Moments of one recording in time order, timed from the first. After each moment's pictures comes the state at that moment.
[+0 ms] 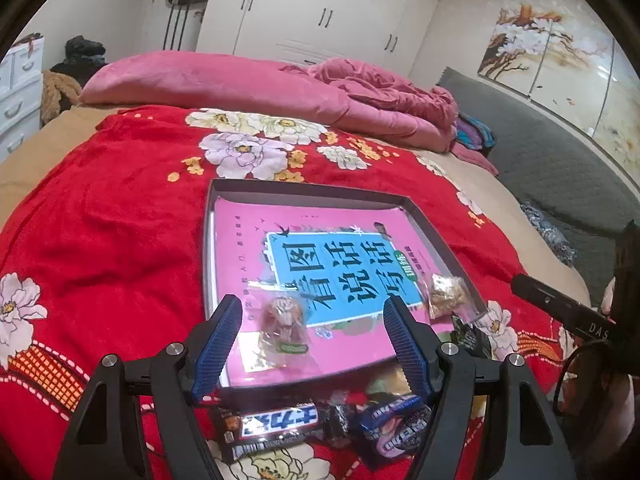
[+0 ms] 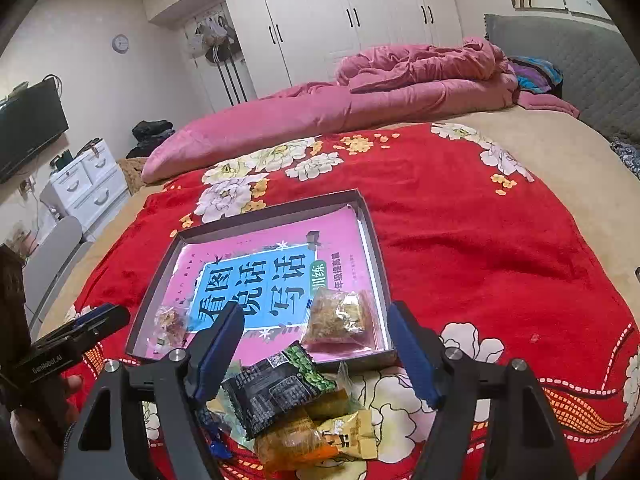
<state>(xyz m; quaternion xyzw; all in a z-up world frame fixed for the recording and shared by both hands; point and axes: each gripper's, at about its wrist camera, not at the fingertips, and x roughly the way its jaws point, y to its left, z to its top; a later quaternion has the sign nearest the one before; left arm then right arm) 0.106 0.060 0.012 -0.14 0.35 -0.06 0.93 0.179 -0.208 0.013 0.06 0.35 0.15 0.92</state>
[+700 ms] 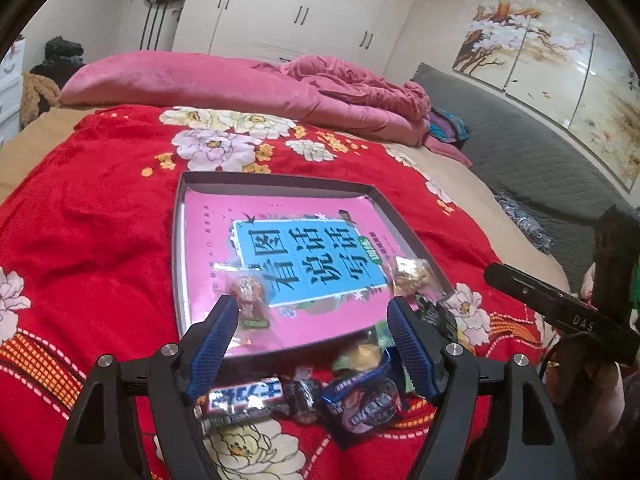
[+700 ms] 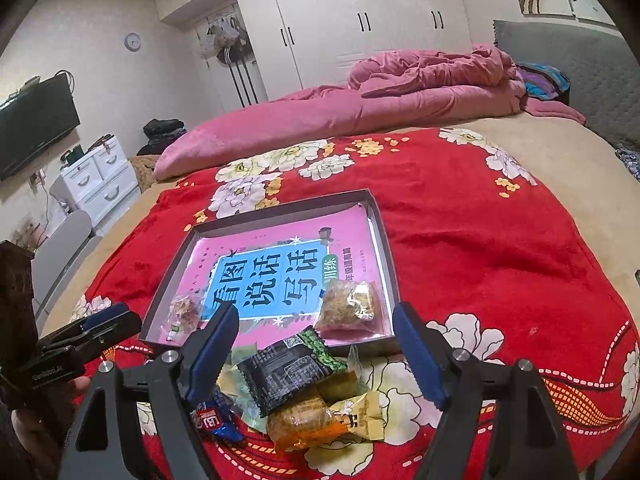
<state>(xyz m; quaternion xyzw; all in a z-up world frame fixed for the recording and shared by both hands) 0.087 0.045 0.015 -0.14 0.35 -0.11 0.92 0.158 -0.206 0.017 0.05 0.34 0.17 0.92</state>
